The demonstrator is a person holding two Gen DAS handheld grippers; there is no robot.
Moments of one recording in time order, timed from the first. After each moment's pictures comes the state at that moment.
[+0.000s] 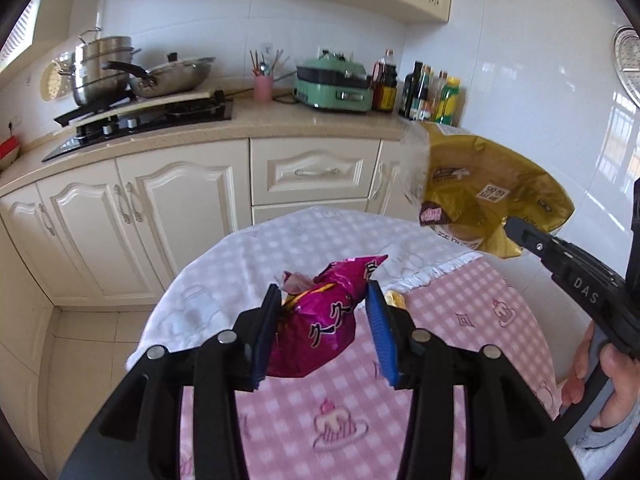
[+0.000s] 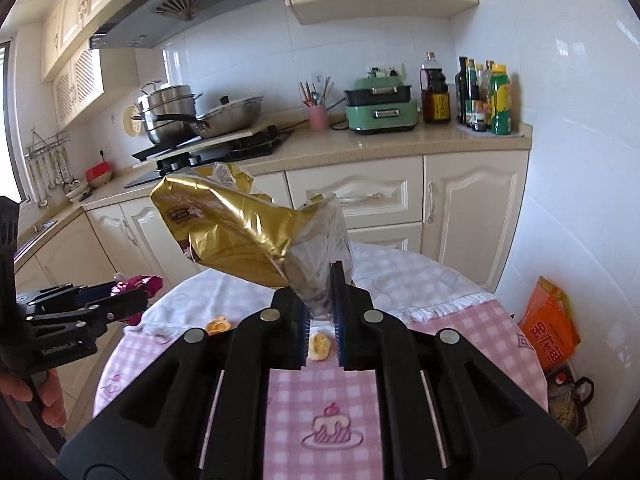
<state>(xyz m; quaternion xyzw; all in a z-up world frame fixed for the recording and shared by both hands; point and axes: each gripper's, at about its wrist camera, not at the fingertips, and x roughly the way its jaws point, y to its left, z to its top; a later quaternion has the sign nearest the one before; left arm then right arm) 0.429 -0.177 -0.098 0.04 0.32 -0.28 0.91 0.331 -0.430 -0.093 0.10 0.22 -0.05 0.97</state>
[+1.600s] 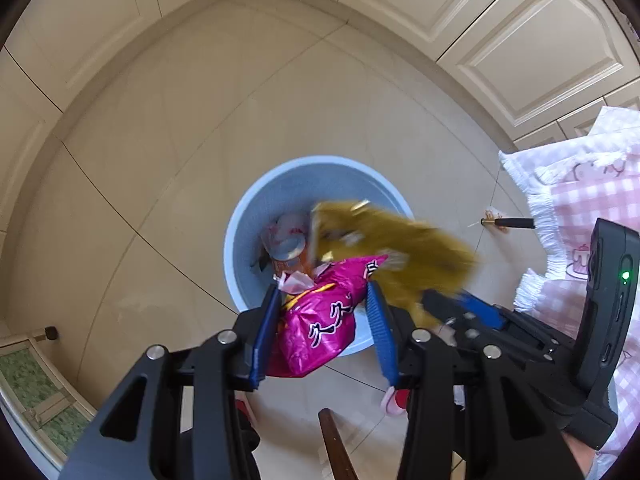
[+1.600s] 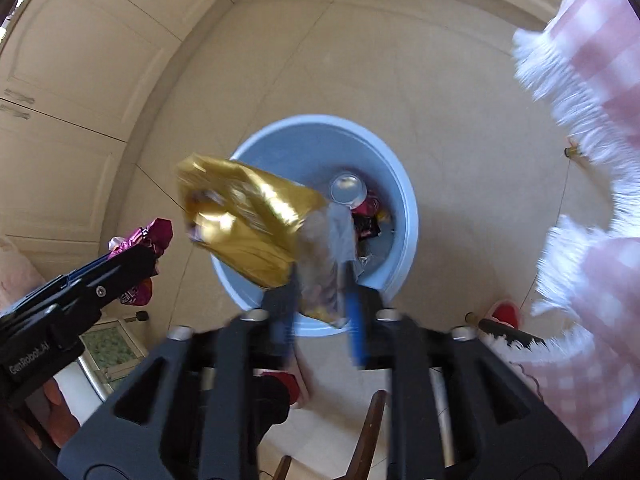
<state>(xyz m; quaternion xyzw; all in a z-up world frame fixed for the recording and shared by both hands) 0.401 0.276 -0.529 -0.20 0.63 0.05 0.75 0.437 0.085 -0.550 0.03 0.67 0.20 0.71</state>
